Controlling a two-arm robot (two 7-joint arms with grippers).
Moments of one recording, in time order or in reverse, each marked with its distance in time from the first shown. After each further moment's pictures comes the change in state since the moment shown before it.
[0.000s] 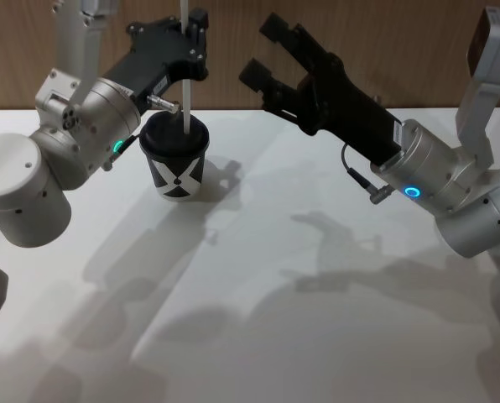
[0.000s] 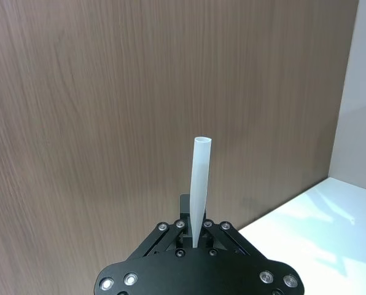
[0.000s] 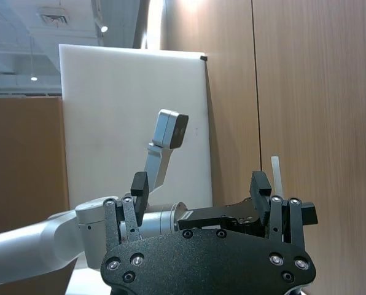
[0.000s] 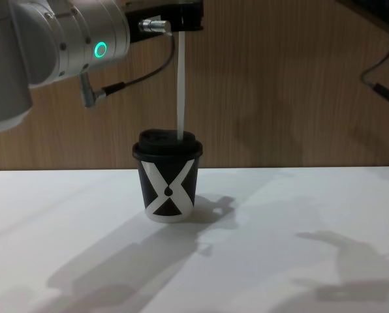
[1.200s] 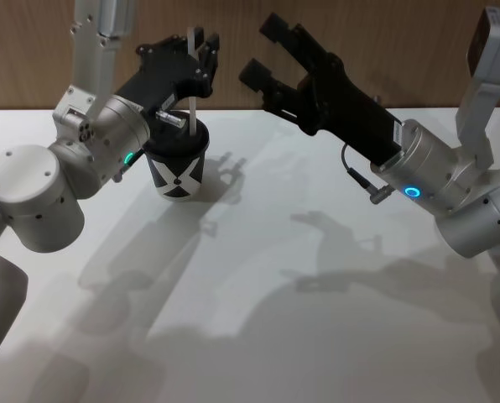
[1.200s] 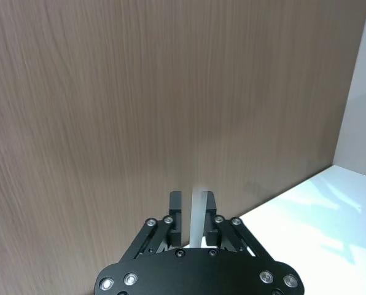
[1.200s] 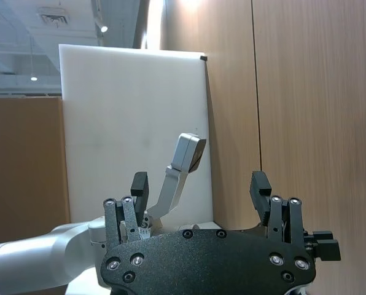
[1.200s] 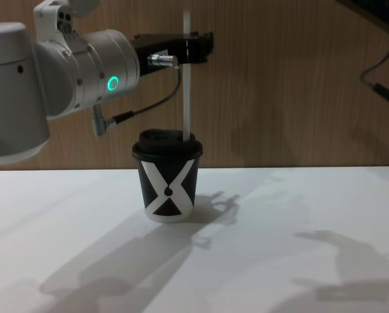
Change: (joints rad) left arm -0.012 -0.051 -0.007 0.116 0.028 -0.032 -0.036; right arm 0.000 0.000 0.000 0.000 0.000 0.000 0.000
